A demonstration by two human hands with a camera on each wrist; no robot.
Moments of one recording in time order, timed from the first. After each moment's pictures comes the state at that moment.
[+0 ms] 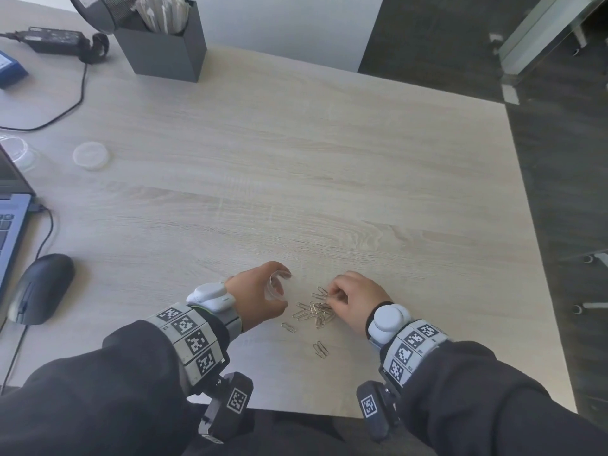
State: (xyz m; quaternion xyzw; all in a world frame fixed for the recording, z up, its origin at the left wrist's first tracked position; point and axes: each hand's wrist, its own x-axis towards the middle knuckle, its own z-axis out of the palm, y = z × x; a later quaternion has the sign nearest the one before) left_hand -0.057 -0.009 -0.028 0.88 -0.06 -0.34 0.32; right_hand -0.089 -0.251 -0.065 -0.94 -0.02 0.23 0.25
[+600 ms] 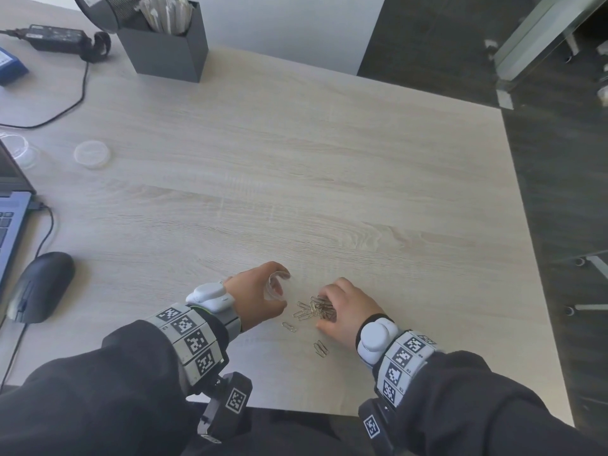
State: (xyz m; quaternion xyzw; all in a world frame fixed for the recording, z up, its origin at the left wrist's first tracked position) left_hand -0.056 -0.003 -0.031 0.88 -0.06 -0.34 0.32; right_hand -0.103 -0.232 -0.064 -0.94 -0.06 0.27 0.18
